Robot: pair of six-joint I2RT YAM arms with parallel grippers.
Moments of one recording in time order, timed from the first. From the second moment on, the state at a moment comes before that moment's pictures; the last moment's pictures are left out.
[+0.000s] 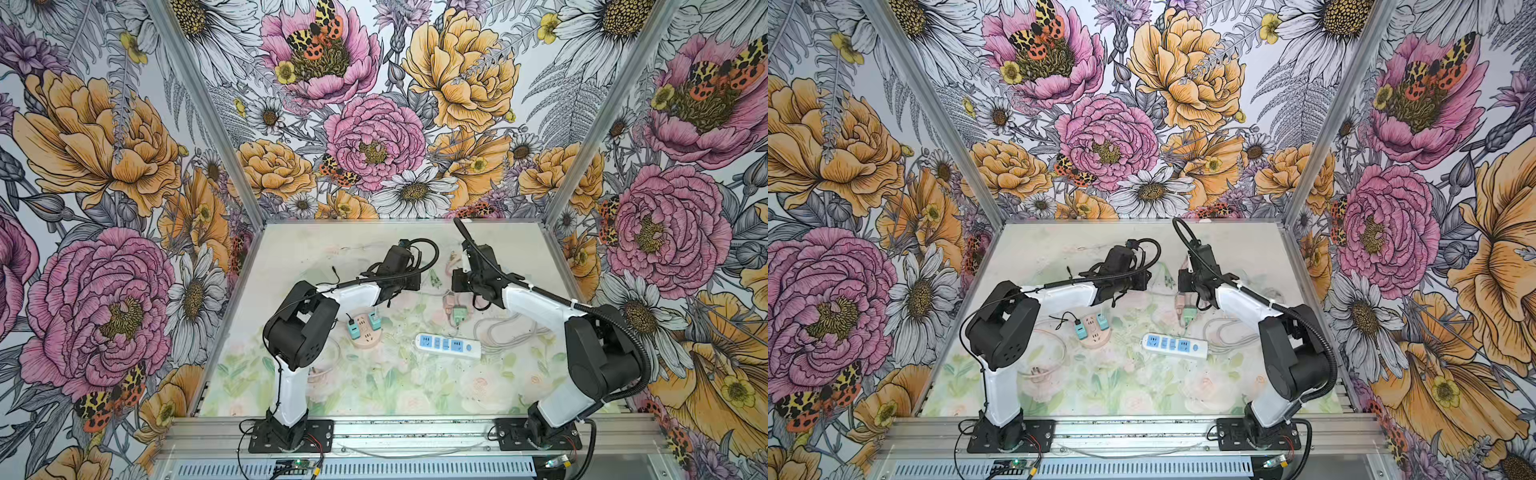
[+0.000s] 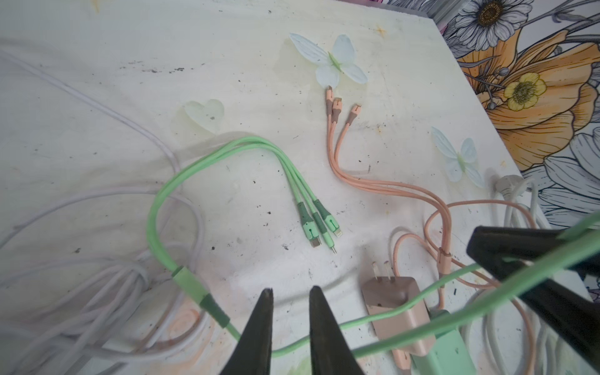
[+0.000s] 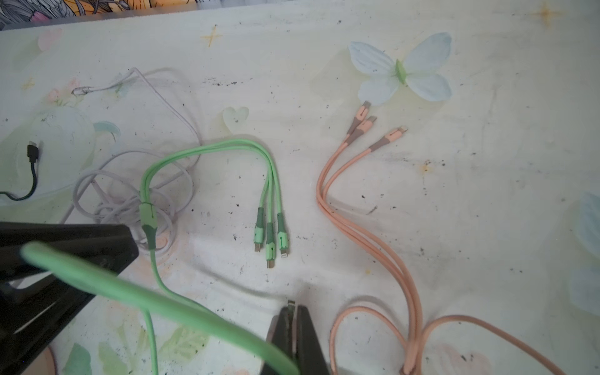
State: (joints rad) left arm -0.64 1.94 1.27 -0.04 0.04 -0.47; right arm 0.35 1.62 1.03 -0.19 0.00 0.28
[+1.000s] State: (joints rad) left arm -0.65 2.16 1.48 -0.21 0.06 -0.59; right arm 0.33 1.64 1.06 -0.12 0.07 0.34
